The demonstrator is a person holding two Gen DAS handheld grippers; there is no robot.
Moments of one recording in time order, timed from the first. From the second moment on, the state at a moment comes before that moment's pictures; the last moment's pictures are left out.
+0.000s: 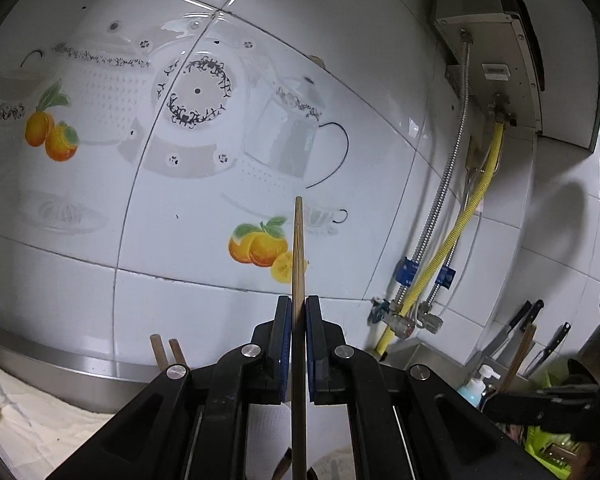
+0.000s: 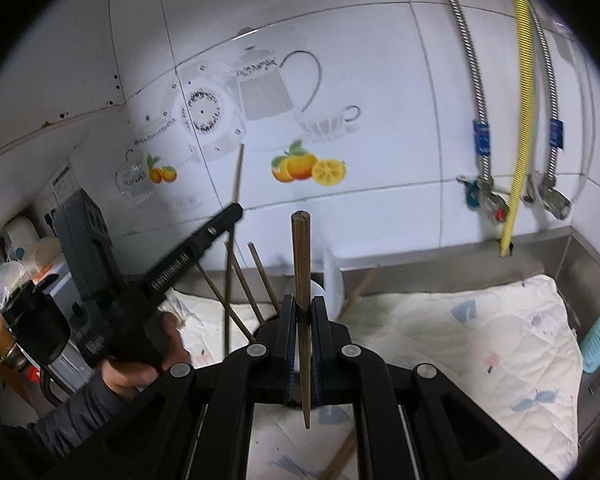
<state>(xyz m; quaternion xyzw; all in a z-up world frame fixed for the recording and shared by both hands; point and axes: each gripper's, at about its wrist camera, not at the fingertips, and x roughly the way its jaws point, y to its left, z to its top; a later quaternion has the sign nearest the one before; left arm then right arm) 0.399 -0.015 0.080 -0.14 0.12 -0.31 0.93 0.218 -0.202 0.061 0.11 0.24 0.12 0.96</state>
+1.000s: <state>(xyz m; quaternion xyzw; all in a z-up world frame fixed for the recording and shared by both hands) 0.409 -0.035 0.033 -0.09 0.07 -0.27 0.96 0.251 -0.194 0.085 0.09 0.19 0.12 0.97</state>
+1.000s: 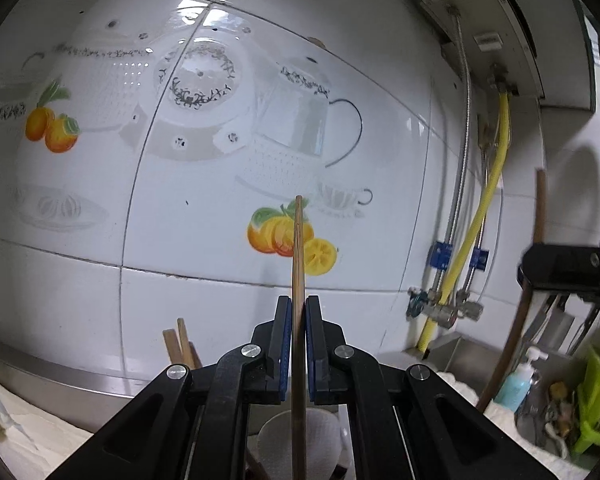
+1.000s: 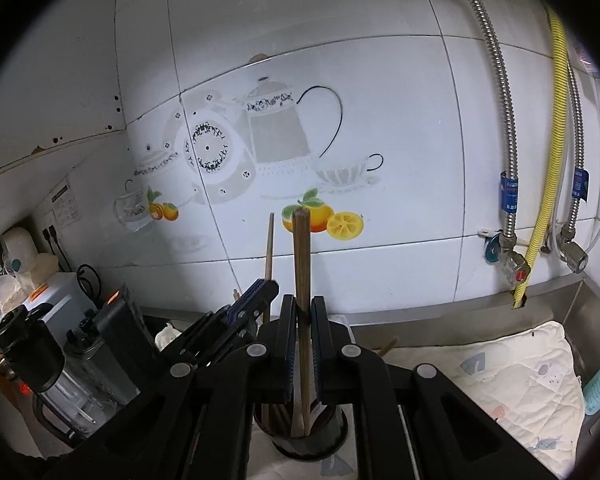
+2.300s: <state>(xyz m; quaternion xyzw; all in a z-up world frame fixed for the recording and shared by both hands) 0.384 -0.002 0.034 -0.04 0.18 -0.25 0.95 0.274 -0.183 0.027 0.10 0.28 0.13 0.95</state>
